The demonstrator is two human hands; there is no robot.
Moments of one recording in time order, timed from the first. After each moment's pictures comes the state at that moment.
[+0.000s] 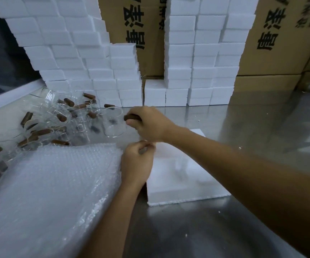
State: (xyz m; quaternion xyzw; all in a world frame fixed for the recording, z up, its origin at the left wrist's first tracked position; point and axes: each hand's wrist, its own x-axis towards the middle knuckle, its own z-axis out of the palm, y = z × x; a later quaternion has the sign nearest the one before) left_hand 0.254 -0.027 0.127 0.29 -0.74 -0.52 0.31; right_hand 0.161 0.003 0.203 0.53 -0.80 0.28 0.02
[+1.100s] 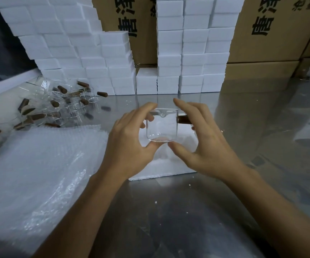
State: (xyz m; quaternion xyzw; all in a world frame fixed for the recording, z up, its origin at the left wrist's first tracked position) left_hand 0.294 0.023 0.161 0.01 -0.88 -0.23 0.41; right_hand 0.190 0.190 0.156 0.51 -0.75 0.39 0.16
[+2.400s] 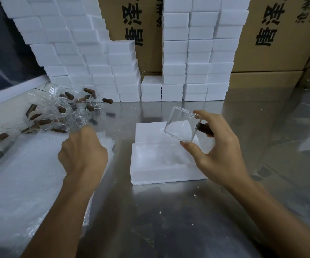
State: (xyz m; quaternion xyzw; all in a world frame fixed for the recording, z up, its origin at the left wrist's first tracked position) left_hand 0.320 -0.022 0.182 0.49 -0.83 -0.08 0.26; right_hand 0.184 0.189 0.149 0.42 -0.74 0.48 0.22
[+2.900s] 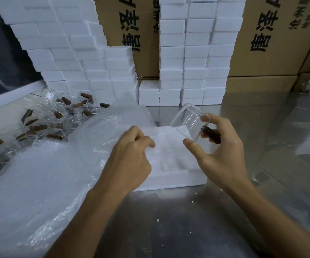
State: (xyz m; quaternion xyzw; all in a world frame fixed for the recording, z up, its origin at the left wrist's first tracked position) left_hand 0.296 0.019 0.166 0.05 -0.92 -0.16 0.35; right_hand 0.180 0.190 0.149 0.35 -0.73 0.55 0.23
